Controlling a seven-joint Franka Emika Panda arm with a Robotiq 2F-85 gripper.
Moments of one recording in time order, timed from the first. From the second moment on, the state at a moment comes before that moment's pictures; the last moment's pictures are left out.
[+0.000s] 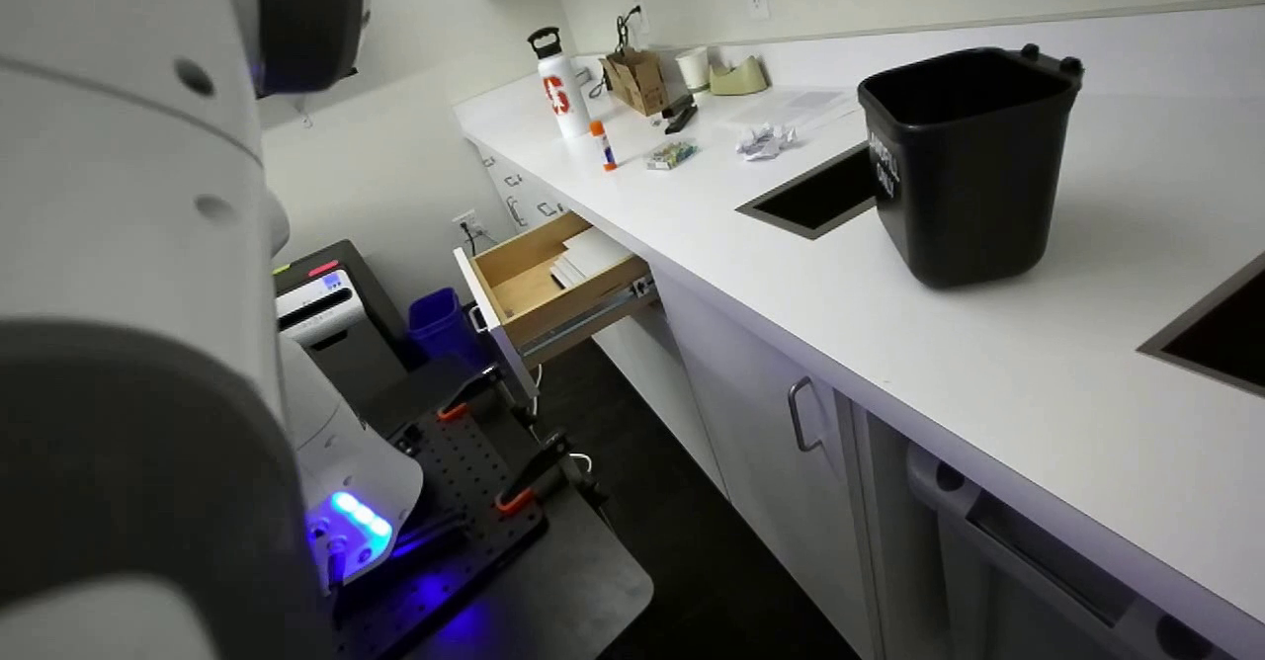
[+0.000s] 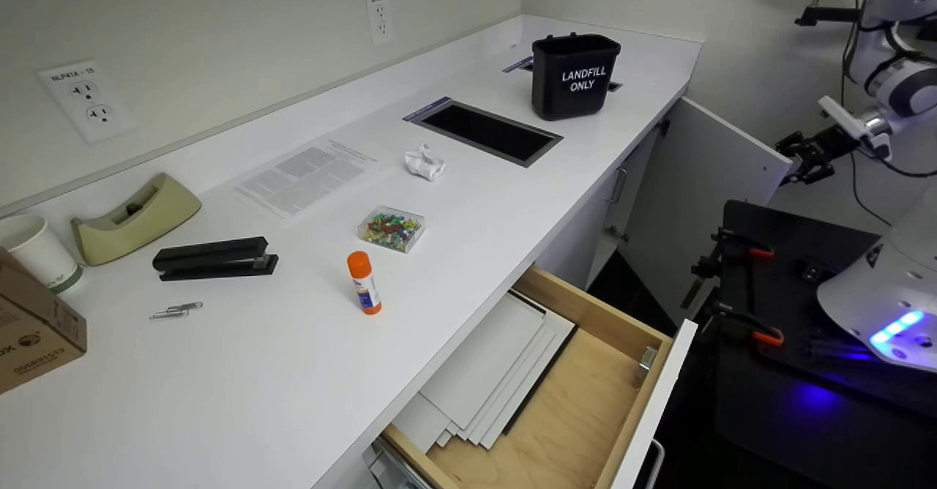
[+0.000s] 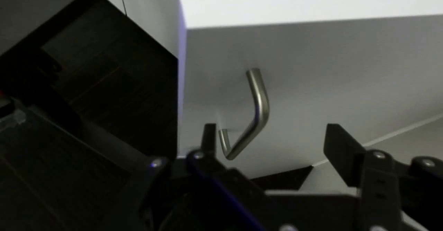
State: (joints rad) arm -0.96 0.85 -0.76 -2.06 1.30 1.77 -0.04
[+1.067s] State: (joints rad) arm -0.51 0.14 -1.23 -2.39 0.55 2.06 -0.03
